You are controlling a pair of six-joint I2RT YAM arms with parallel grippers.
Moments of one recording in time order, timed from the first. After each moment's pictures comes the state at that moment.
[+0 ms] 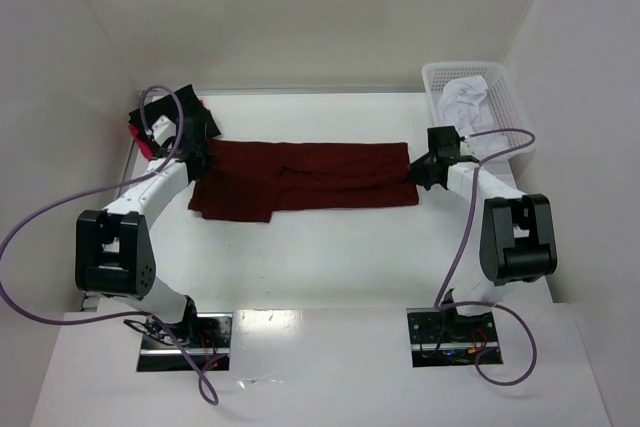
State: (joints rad) left arm -0.05 1.54 1.07 -0.38 -0.39 -0.90; right arm 0.07 1.59 0.95 -0.27 0.09 1.05
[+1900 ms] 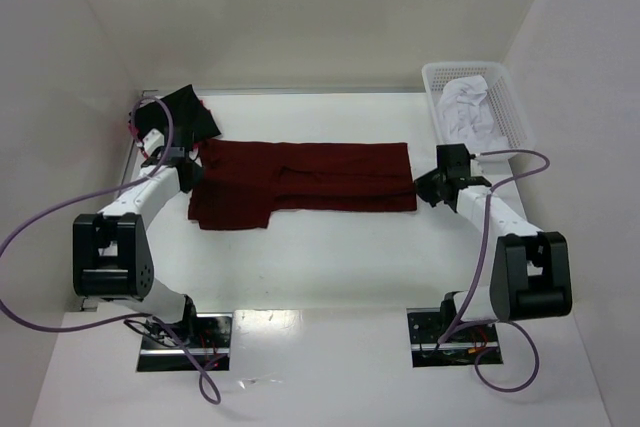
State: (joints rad) left arm 0.03 1.53 0.99 -0.40 -0.34 -0.85; right arm 0.06 1.37 0.77 -0.30 0.07 1.11
